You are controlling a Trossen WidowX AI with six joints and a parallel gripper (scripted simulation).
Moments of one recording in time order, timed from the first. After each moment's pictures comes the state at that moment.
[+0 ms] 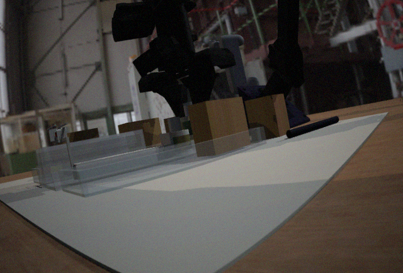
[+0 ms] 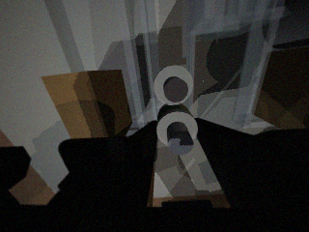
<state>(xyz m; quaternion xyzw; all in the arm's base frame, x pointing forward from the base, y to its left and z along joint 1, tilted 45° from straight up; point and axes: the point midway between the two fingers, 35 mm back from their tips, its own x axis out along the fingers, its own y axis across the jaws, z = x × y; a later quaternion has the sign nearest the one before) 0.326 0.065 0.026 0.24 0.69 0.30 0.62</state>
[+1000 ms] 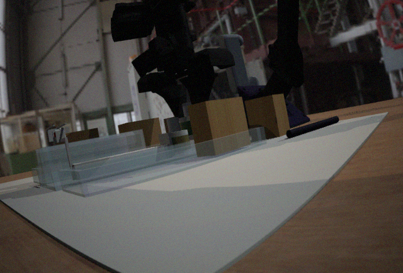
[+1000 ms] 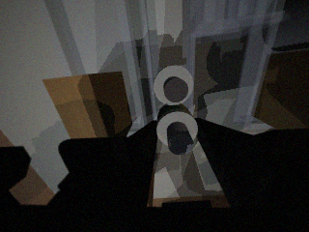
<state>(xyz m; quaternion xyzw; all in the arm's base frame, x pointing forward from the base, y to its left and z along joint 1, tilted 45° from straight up) 0.328 0.065 0.025 0.24 0.69 0.30 0.62</state>
